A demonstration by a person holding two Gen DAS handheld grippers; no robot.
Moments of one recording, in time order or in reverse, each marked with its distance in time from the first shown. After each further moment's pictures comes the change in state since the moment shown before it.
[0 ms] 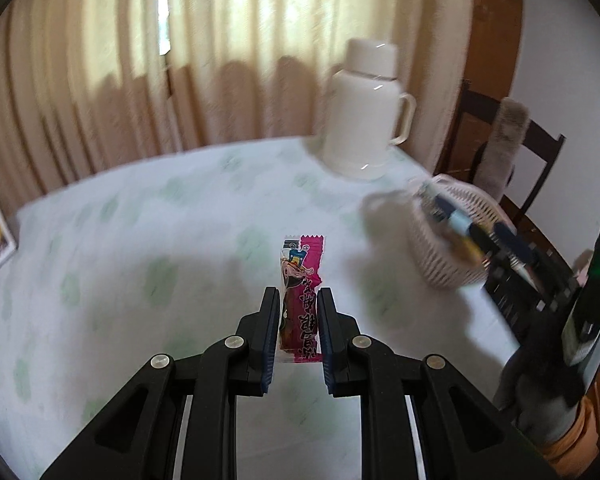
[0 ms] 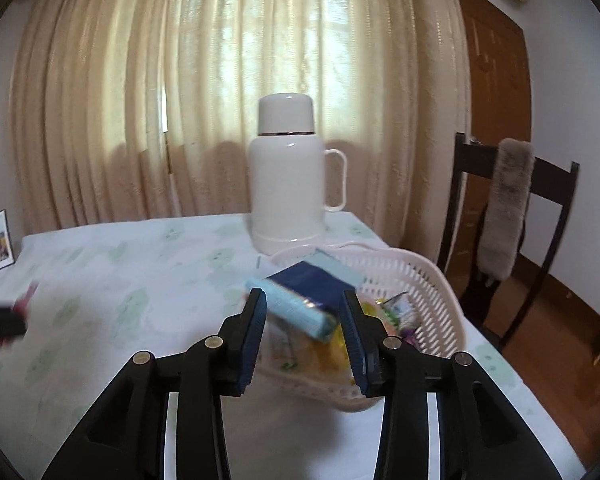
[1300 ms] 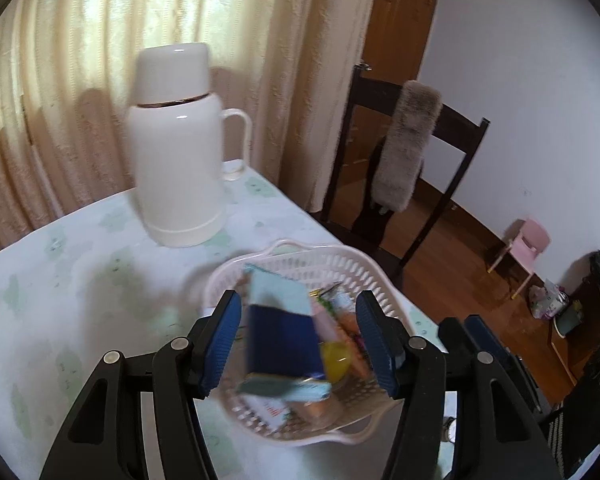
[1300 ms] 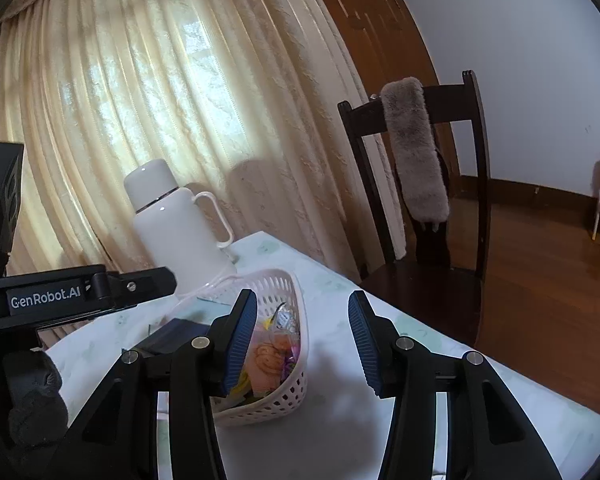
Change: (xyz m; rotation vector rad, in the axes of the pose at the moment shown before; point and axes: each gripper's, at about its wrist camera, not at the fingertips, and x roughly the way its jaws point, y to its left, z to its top) left arm 0.087 -0.139 0.091 0.139 0.024 -0.298; right arm -0.019 -0.119 -0.002 0.440 -0.048 -0.135
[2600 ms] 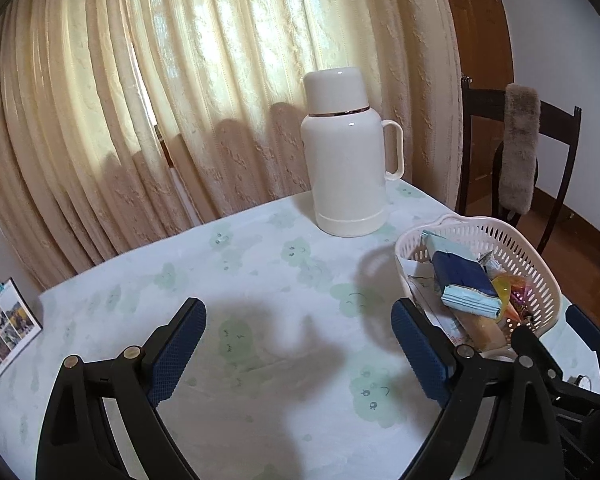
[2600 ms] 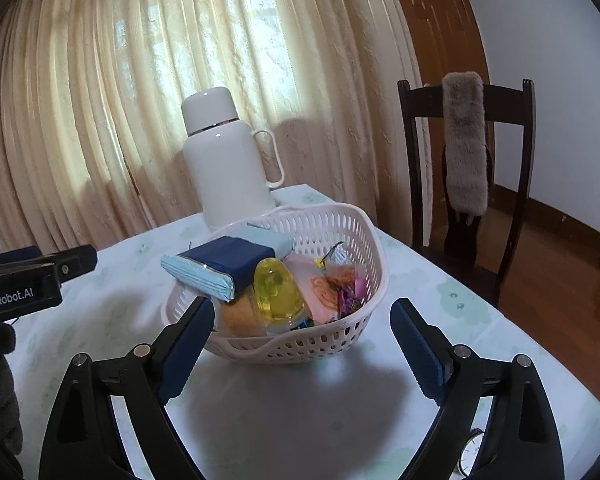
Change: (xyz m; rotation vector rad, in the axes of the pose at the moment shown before) left arm -0.059 0.040 -0.062 0.044 -0.129 0.499; right arm 0.002 0.040 -0.042 -0.205 0.118 0.069
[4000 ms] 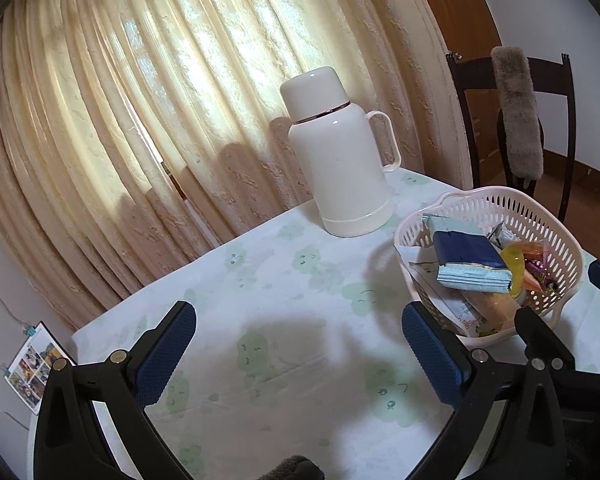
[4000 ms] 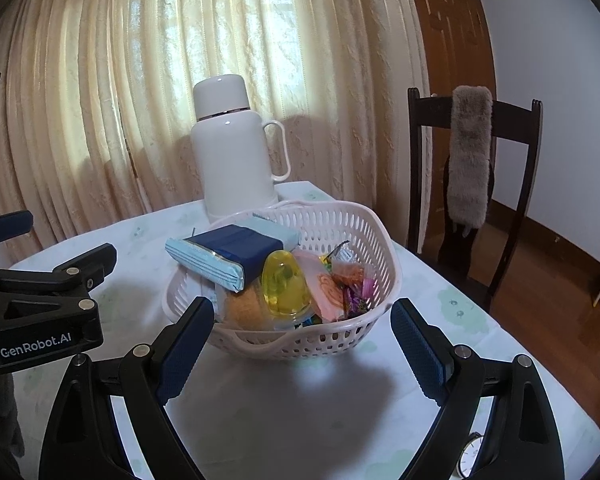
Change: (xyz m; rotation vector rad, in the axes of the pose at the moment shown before) left arm 0.002 -0.029 -0.010 0.162 -0.050 0.118; right arm 0.002 0.012 -0.002 -0.081 0.003 -0.033
